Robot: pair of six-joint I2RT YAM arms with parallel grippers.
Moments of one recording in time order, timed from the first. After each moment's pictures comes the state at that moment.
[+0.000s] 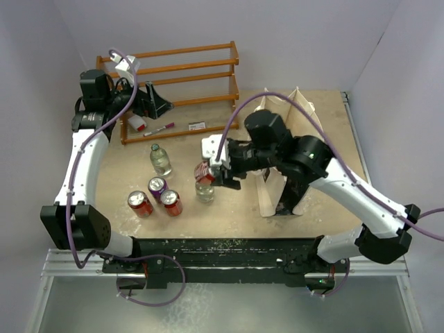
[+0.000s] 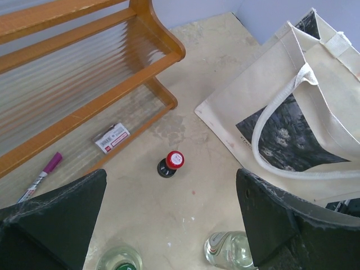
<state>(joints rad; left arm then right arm) 0.05 1.44 1.48 -0.37 0.78 -0.11 0.98 1.37 1.67 -0.86 -0.42 -0.60</state>
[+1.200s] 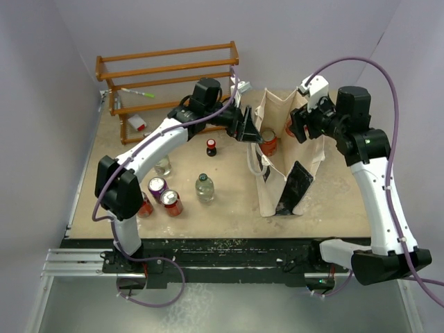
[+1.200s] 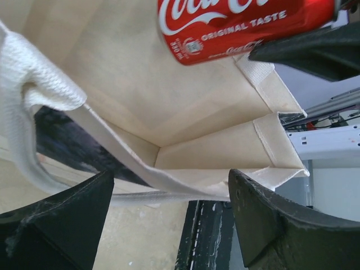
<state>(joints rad) -0.59 1.84 1.72 -0.30 0.86 -0.36 0.16 1.20 1.55 -0.81 -0.26 -0.37</state>
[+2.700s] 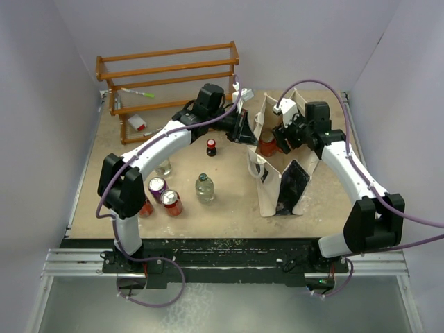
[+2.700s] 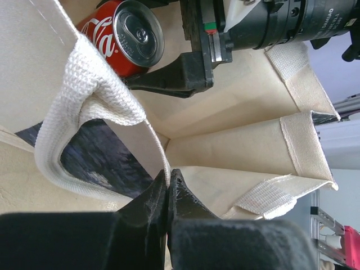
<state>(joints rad) -0.62 1.88 1.69 -0.30 0.82 -0.35 0.16 1.44 1.20 -0.47 -0.29 -0.52</state>
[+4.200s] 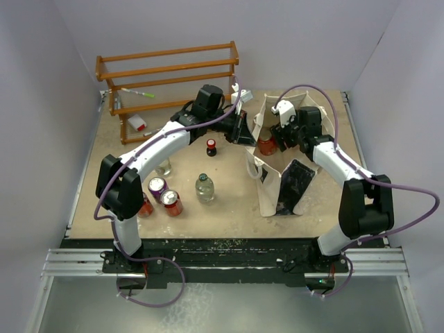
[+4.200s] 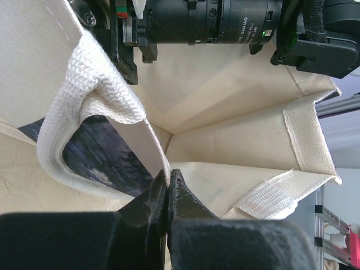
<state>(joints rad) -0.62 1.86 1.67 -0.32 0.81 -0.33 0.16 1.56 1.08 -0.16 -0.14 -0.45</state>
